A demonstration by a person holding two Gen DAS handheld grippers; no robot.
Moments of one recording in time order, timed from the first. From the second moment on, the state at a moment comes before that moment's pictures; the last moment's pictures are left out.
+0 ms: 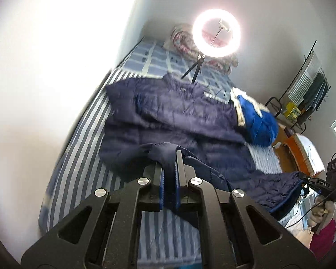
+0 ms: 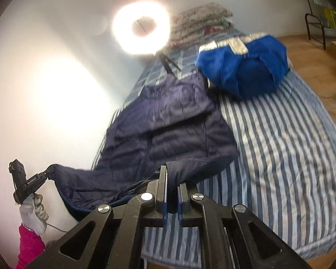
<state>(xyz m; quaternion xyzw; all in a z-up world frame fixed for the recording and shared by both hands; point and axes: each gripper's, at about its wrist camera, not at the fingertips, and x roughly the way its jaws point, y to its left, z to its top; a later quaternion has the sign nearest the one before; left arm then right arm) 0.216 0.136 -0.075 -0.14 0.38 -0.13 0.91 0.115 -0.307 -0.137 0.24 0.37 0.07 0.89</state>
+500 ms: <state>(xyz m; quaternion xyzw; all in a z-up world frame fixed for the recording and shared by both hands) 0.377 0.141 -0.081 -0.15 0.36 -0.10 0.92 0.282 -0.307 -0.096 0.17 0.35 -0.01 0.92</state>
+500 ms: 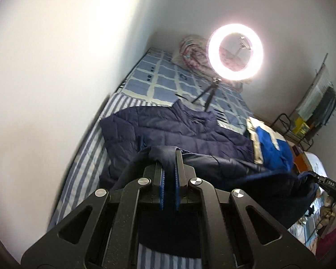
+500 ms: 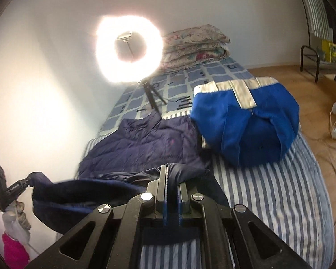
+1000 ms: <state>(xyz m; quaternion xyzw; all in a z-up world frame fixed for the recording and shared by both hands) 0.519 0.122 -0.201 -0.09 0.45 -0.04 0.89 0.449 -0.291 -0.200 0.08 0.43 -0.08 0.89</state>
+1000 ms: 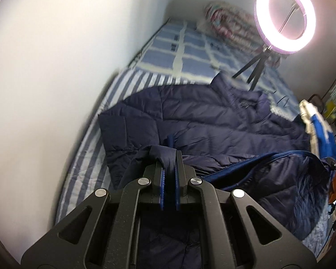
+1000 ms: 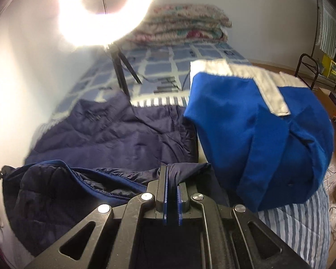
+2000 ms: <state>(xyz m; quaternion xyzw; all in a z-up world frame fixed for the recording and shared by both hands) 0.511 0.148 -0.231 -0.02 0.51 -0.09 0.86 0.399 -0.347 -0.257 0.10 0.46 0.01 0.88</state>
